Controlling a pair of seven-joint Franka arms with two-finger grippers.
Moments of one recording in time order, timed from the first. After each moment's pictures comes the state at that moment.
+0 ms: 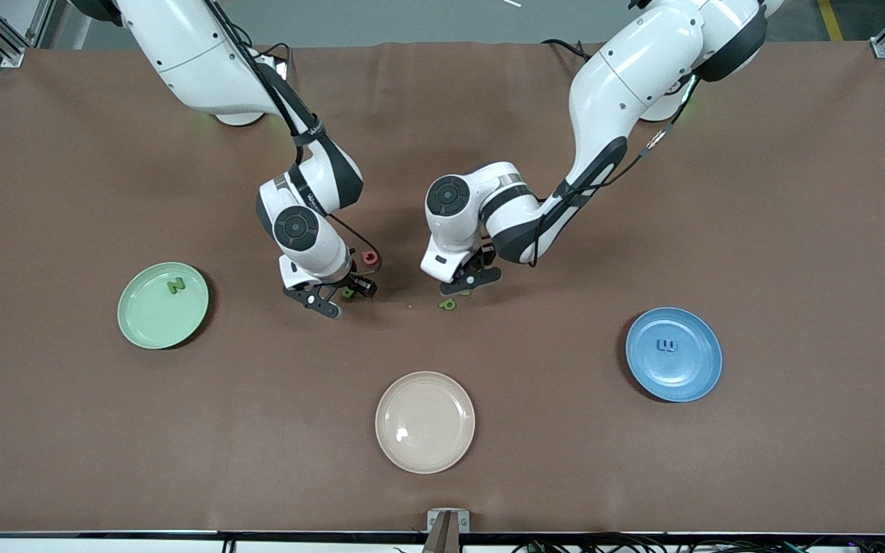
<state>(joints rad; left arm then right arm) -0.42 0.85 -0.49 -1.57 0.54 2.22 -1.38 0.44 0.56 0.09 -1.98 0.04 2.50 0.97</state>
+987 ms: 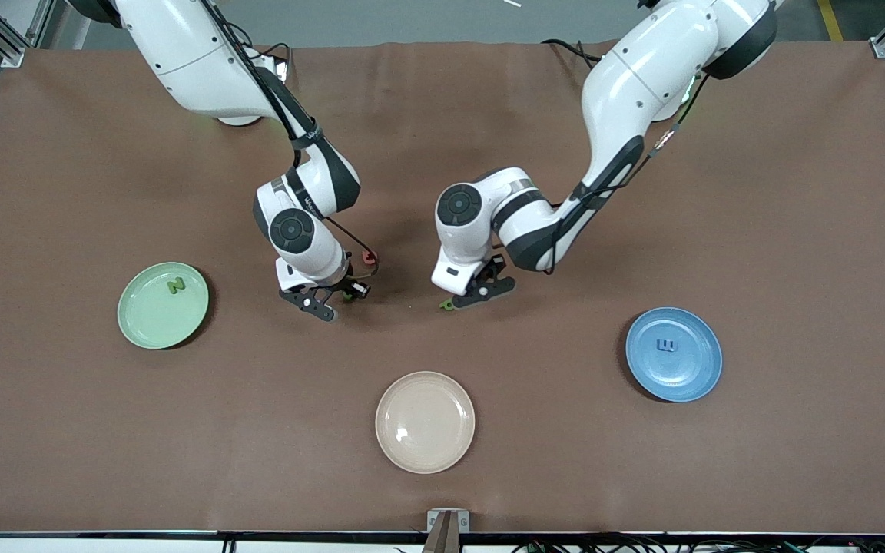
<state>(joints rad) -0.37 0.80 -0.48 -1.54 0.54 2.15 -1.38 0.44 0.56 0.08 -1.98 0.04 2.52 0.97</state>
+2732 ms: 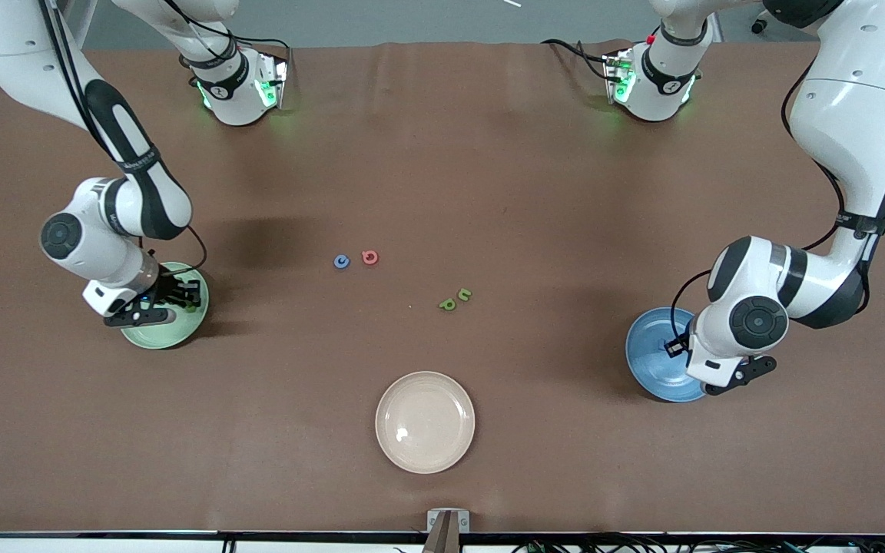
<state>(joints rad) 0.26 0.71 -0.48 -1.61 0.54 2.02 -0.85 -0.15 0.42 0.08 -2.23 0.03 2.64 -0.21</state>
